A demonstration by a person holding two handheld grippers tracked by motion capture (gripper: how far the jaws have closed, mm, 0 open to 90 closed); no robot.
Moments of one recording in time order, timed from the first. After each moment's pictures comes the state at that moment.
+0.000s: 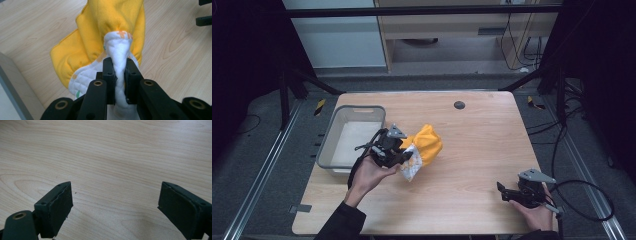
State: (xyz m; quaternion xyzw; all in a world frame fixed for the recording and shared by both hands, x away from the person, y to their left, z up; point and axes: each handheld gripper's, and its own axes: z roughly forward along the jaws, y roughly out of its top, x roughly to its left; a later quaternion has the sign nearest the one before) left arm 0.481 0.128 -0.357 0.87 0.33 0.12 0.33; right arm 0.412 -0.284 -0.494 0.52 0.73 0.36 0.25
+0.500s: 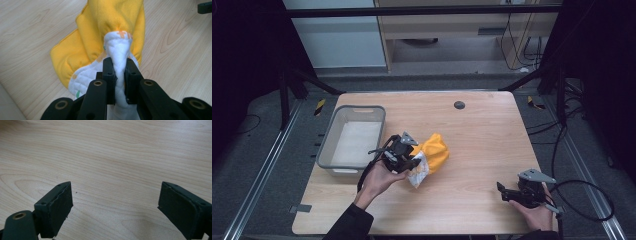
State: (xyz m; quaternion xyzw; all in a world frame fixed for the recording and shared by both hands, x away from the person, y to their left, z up) left arm 0.483 0.104 -0.382 0.89 0.32 0.10 0.31; right arm 0.412 -0.283 -0.494 0.52 0.73 0.36 0.25
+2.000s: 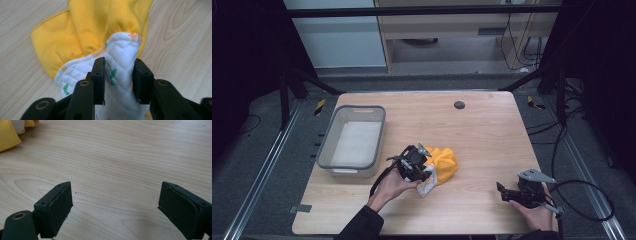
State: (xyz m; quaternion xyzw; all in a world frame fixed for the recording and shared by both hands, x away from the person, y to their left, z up) left arm 0.487 0.075 -0.429 0.91 0.30 0.08 0.27; right arm 0.412 -0.283 -0.494 0.52 0.73 0.36 0.25
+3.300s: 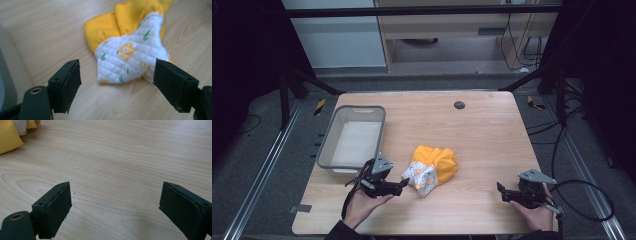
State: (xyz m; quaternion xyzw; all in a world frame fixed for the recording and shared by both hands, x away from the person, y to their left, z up) left arm 0.433 0.171 -0.436 0.83 0.36 0.16 0.39; right arm 0.410 -0.283 -0.493 0.52 0.73 0.36 0.25
